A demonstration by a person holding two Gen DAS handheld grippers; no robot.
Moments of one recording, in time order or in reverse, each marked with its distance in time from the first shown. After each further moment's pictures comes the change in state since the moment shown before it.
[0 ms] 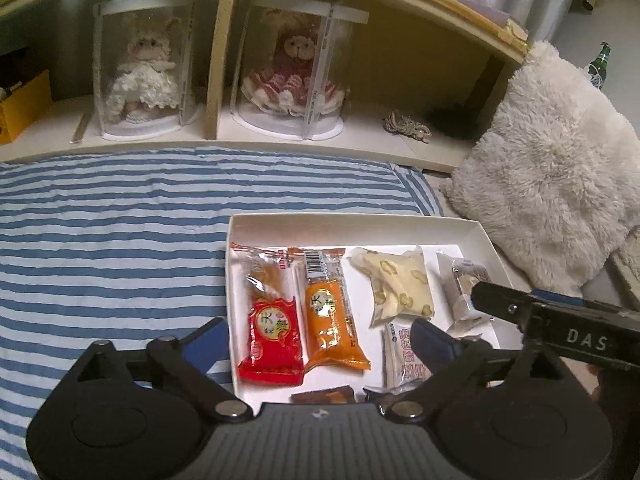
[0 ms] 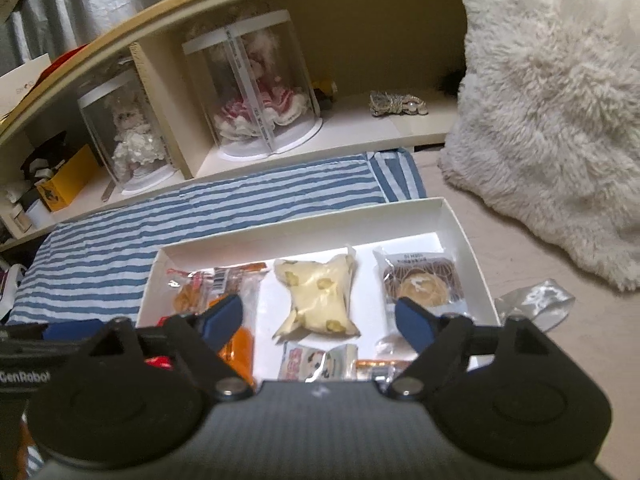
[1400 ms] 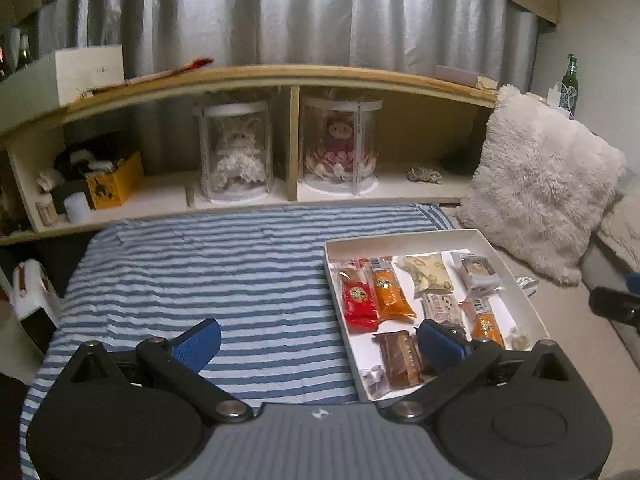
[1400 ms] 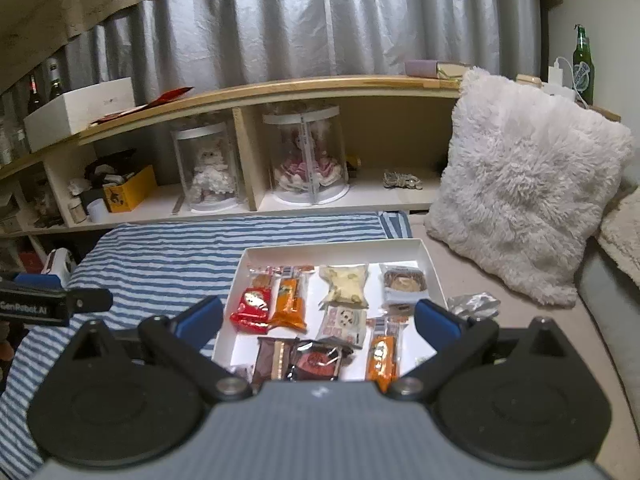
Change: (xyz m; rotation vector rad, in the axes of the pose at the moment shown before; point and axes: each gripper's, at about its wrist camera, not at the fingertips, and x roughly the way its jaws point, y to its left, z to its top) left arm -0.200 0.019 -0.083 0.126 -0.210 0.161; right arm -0.219 0.057 -0.085 -0.128 -0.196 -0.011
